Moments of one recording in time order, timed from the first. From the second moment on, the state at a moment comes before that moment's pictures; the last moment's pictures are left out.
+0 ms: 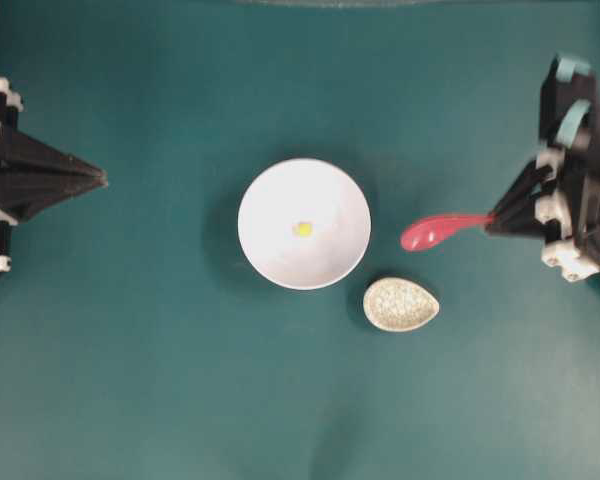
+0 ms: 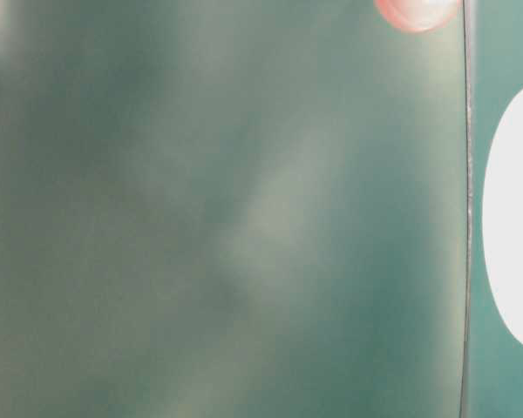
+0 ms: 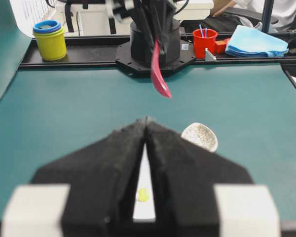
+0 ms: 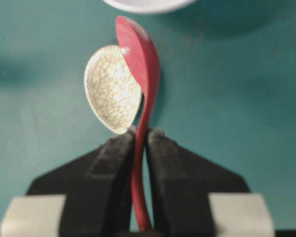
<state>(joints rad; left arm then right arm) 0.02 -0.96 1.17 0.02 -0.24 0.04 -0.14 -0.70 0.98 0.42 0.55 -0.05</state>
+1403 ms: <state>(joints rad) 0.02 -0.96 1.17 0.02 -0.24 0.03 0.18 -0.37 1.10 0.43 0.07 0.09</state>
